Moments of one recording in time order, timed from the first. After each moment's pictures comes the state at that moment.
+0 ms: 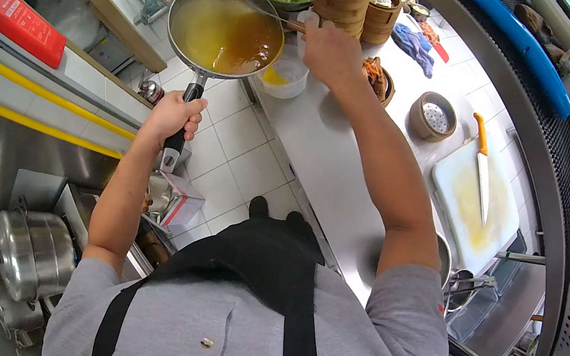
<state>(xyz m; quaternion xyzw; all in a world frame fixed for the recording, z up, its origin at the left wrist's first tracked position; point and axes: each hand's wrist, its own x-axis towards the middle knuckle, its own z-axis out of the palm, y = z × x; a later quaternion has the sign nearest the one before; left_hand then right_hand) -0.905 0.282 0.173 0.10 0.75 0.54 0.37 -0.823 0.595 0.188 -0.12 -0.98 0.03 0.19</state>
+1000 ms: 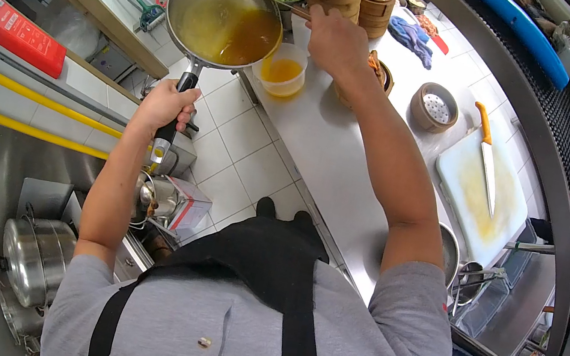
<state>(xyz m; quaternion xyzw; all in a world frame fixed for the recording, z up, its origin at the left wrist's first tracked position) -0.908 0.293 0.211 0.12 0.80 0.48 0.34 -0.812 0.608 0.198 -0.16 -0.96 0.05 0.23</state>
